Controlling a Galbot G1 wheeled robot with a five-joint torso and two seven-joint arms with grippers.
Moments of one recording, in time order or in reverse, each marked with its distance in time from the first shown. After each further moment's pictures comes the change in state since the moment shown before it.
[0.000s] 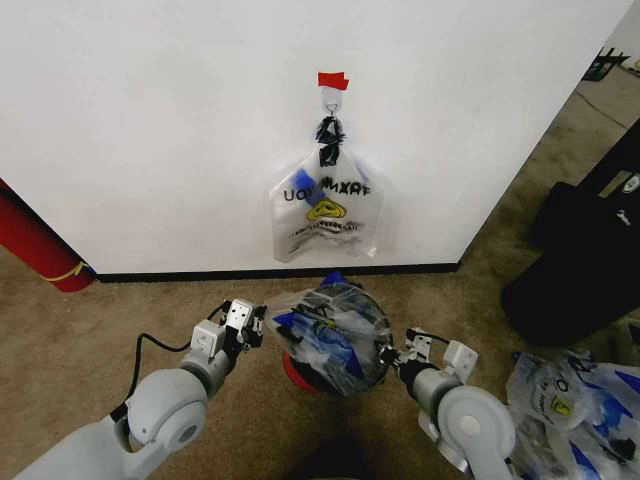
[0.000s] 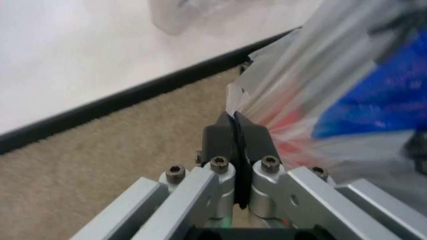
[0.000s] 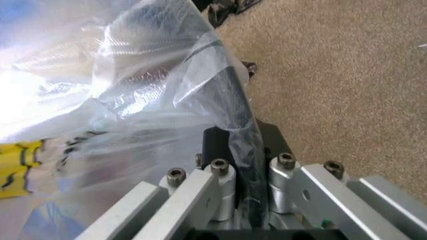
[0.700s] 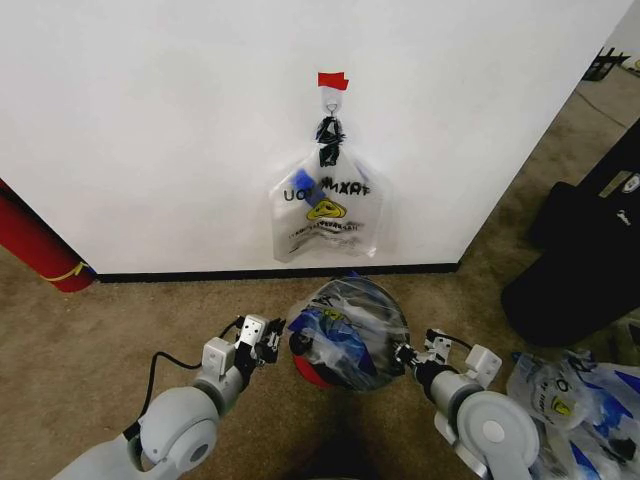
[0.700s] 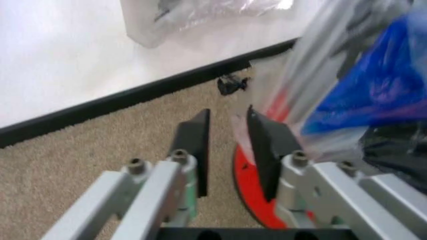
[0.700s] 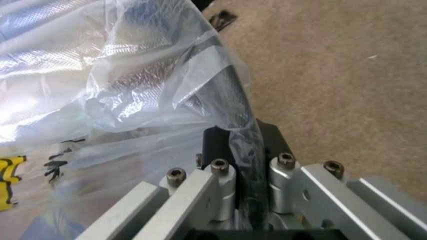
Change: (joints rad) left arm 0.023 -0.022 -0.009 -0.037 -0.011 -0.030 0.016; right arm -0.020 0.018 0.068 0.029 0.037 0.007 0.067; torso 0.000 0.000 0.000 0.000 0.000
